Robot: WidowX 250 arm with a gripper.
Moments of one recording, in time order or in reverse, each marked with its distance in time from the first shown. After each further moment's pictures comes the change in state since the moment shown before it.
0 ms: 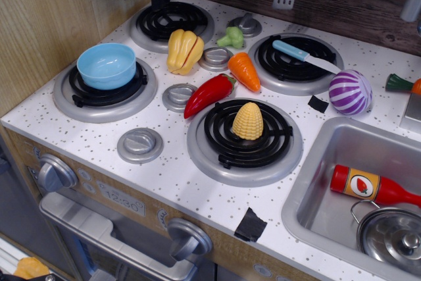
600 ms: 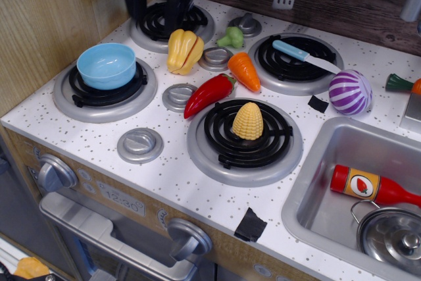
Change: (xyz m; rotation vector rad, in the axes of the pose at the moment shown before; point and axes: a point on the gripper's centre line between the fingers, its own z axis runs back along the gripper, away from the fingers) arm -0.025 -0.035 0.012 0.049 0.050 0.051
